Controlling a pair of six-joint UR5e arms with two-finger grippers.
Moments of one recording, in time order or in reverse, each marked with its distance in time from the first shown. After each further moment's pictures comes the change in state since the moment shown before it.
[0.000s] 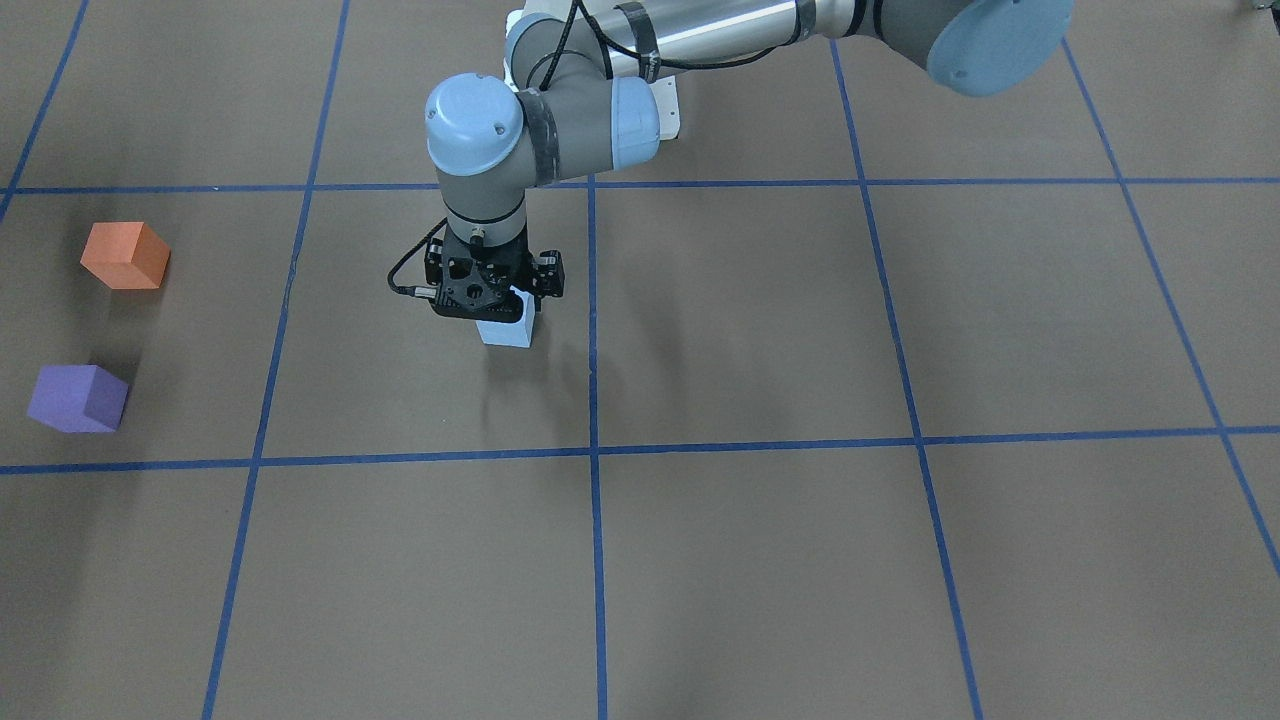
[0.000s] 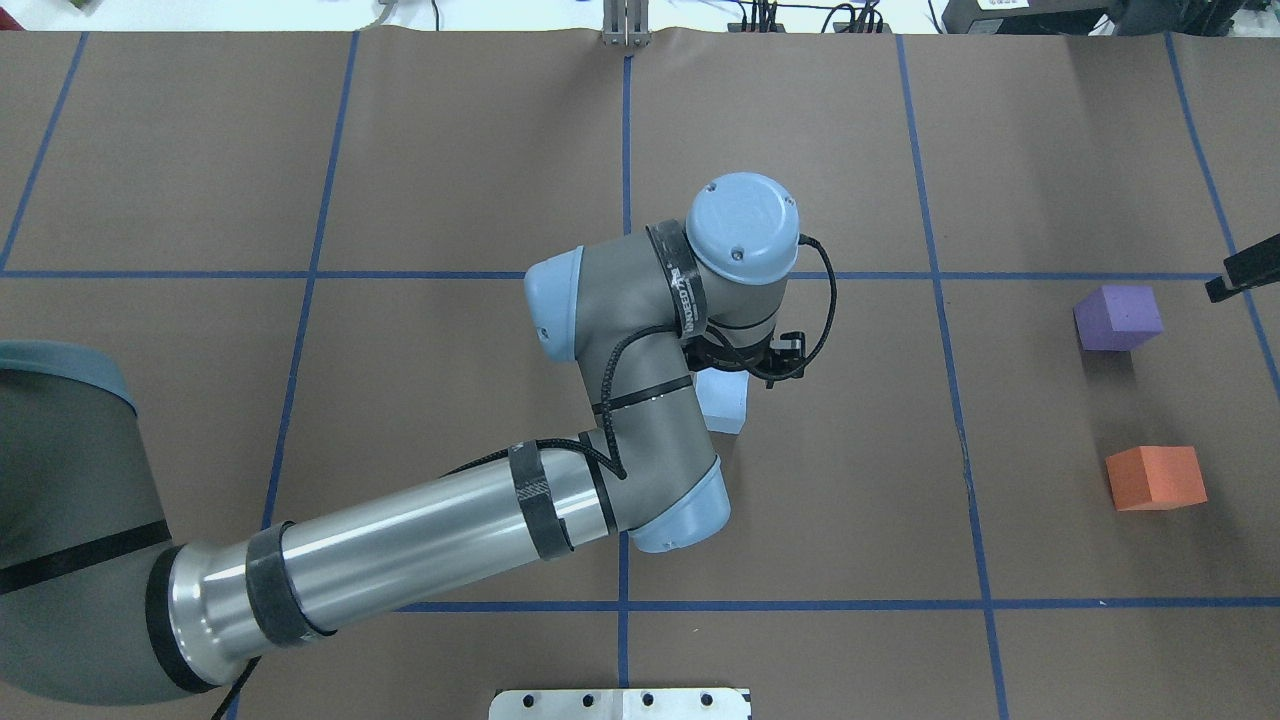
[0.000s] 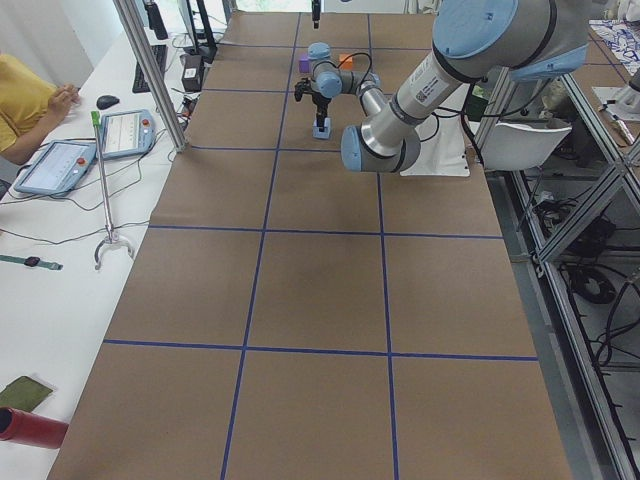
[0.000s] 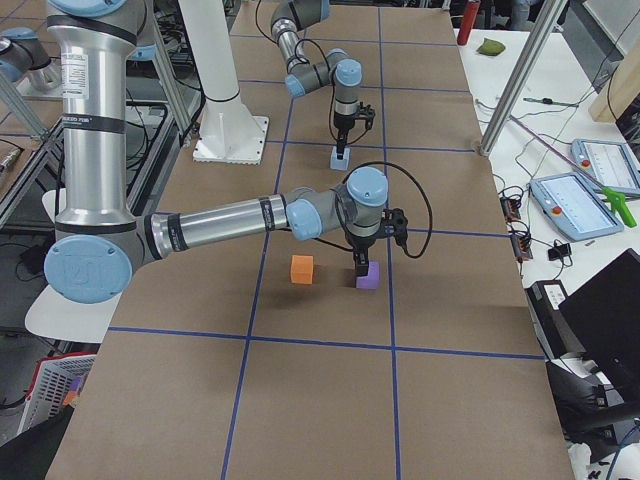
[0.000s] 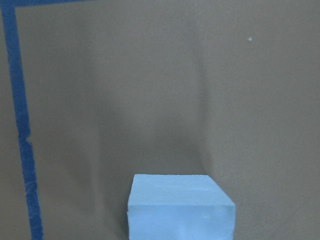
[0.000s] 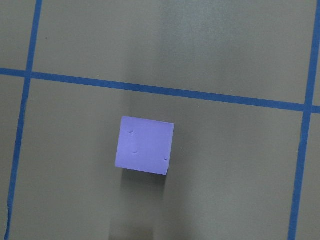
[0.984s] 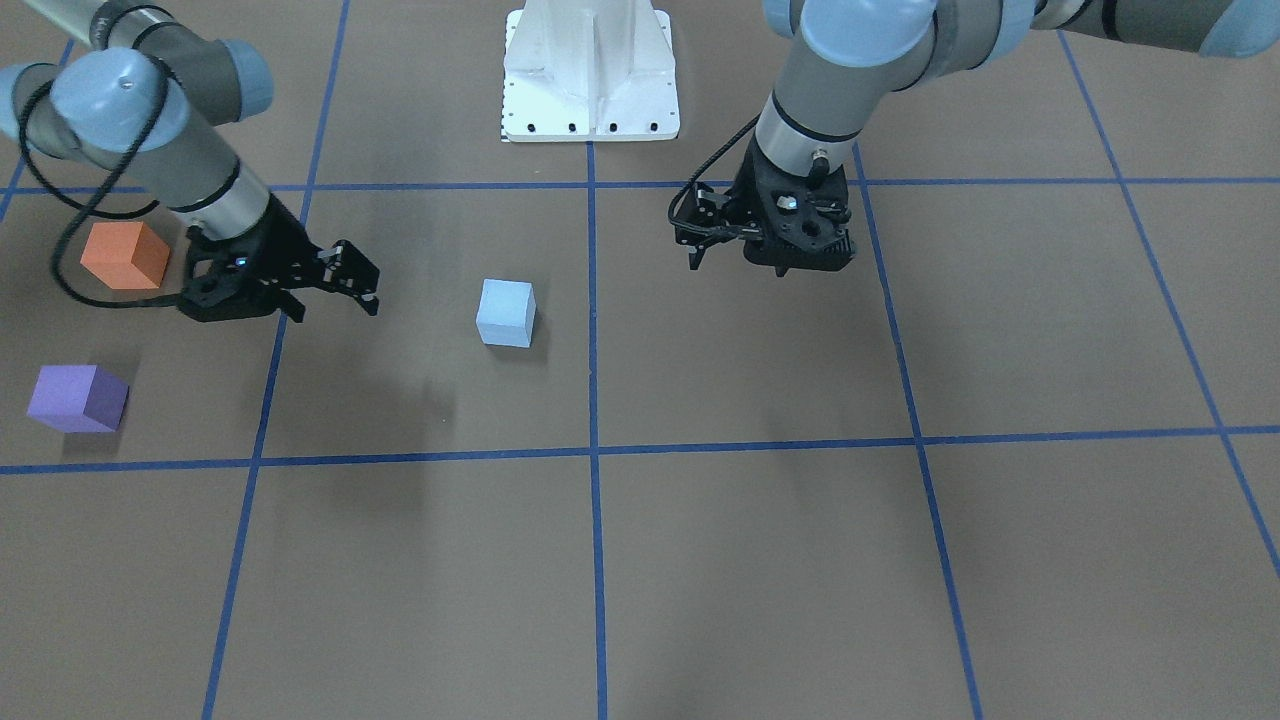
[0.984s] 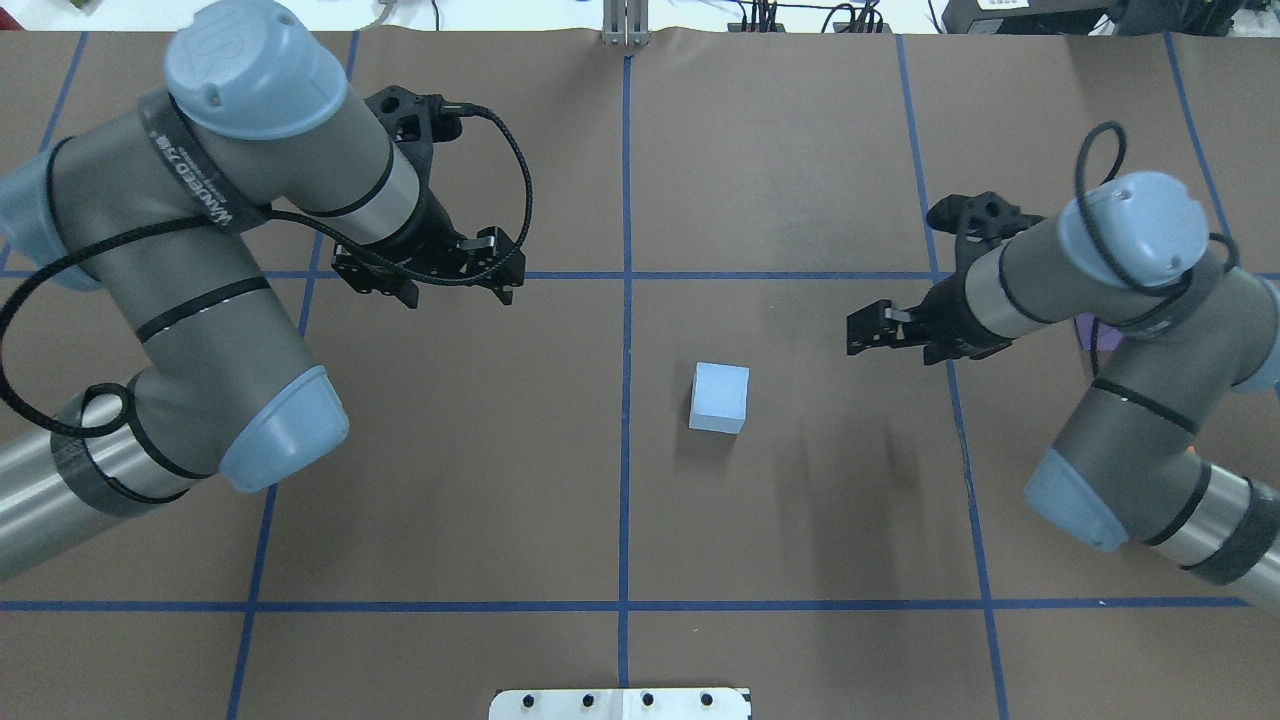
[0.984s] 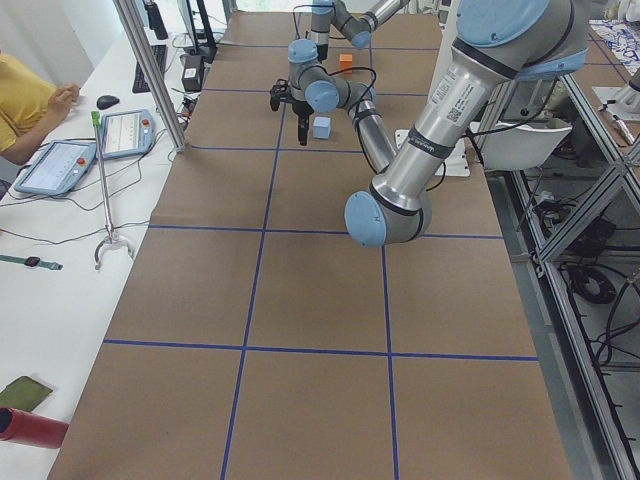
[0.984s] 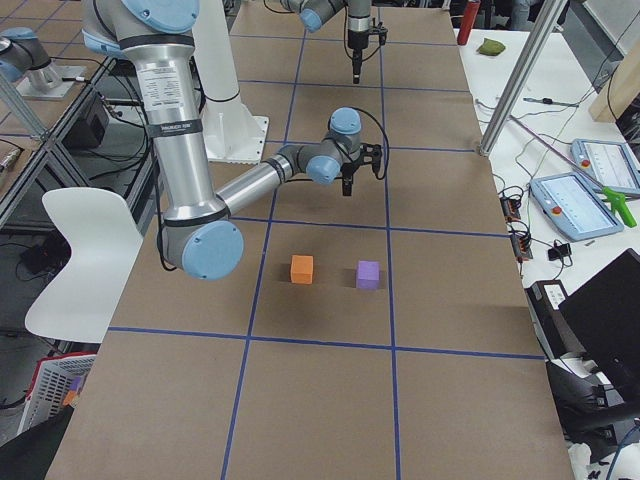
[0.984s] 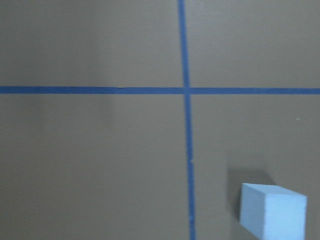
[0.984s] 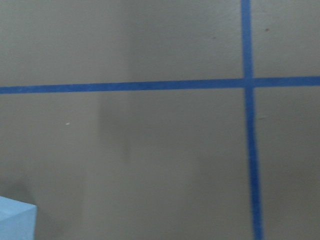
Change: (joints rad) left arm -0.268 0.515 -0.666 0.175 -0.177 0.100; right arm -0.596 0.281 -0.004 0.271 -0.366 0.868
